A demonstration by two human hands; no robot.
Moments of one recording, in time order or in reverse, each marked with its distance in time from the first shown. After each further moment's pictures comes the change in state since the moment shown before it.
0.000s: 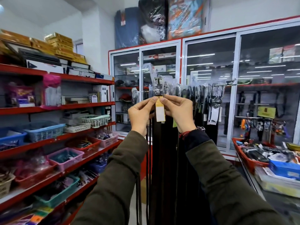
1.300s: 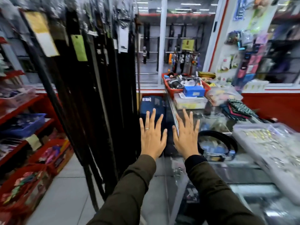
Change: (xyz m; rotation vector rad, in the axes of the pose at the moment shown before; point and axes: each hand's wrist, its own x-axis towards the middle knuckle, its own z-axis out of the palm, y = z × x) left_hand -0.288 -0.281 0.109 1.227 -0.720 0.307; right_hand -0.247 0.100 -0.352 -1.652 0.214 0.184
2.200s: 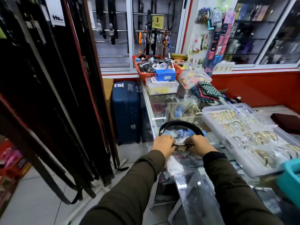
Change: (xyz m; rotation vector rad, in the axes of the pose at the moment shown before) left_hand -0.007 0.113 0.131 0.012 -0.632 0.320; right_hand -0.040 0.192 -0.042 -0.153 -0.675 0.185
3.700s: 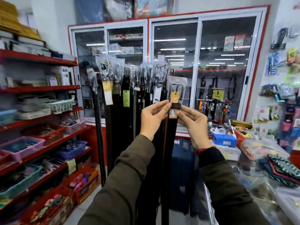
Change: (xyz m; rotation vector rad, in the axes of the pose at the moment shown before) left_hand -0.143 -0.101 -0.334 -1.297 1.116 -0.063; right_hand -0.001 -0.306 -0.199 1.572 0.320 -0.765
